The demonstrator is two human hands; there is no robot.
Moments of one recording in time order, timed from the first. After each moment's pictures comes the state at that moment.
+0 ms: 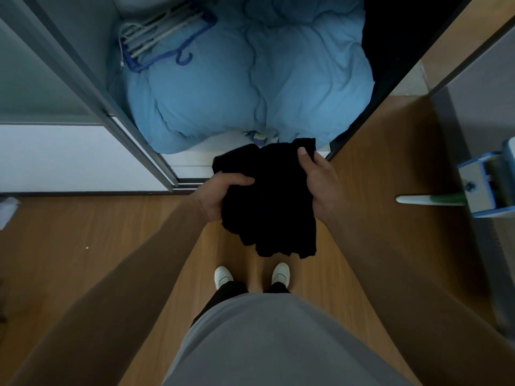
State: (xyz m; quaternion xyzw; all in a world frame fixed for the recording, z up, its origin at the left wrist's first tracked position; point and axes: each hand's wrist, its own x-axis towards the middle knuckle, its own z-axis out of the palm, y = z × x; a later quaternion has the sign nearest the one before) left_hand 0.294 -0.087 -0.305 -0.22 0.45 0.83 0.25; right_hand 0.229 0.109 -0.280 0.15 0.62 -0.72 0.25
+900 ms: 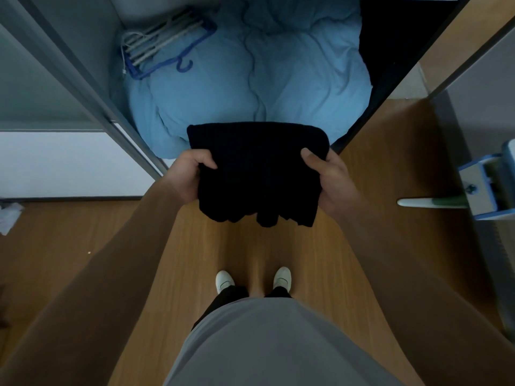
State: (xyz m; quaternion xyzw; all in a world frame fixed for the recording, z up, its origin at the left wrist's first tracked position) left_hand 0.281 -0.128 -0.279 -0.23 0.50 0.82 0.15; right_hand 0.226 0.127 -0.257 0.08 0.54 -0.79 0.27
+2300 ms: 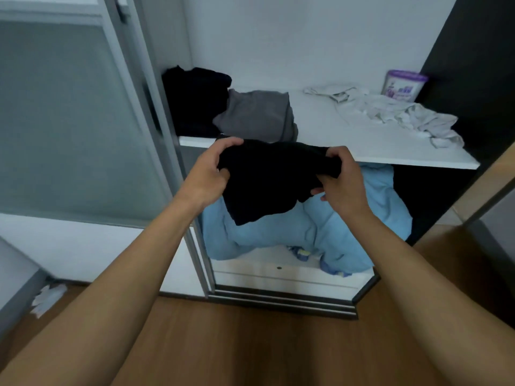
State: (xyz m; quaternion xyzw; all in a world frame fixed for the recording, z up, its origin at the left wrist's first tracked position) left_hand 0.243 -0.282 -0.116 -0.03 0.83 0.51 -0.22; right_hand 0.136 -0.037 -0.127 -0.19 0.79 -0.59 -0.06
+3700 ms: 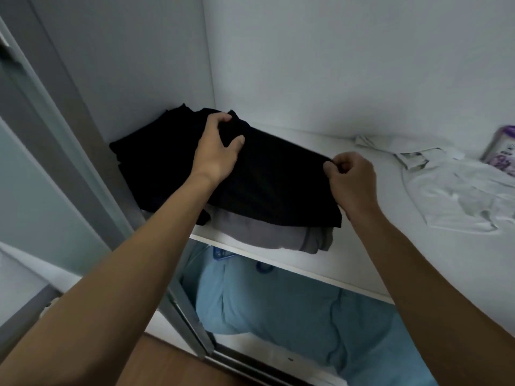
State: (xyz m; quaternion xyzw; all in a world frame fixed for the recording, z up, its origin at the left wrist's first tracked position) left_hand -0.086 -0.432 -0.087 -0.23 0.80 0.41 -0.38; right_hand -0.197 -0.202 -0.104 -0.17 0.83 -0.52 -0.07
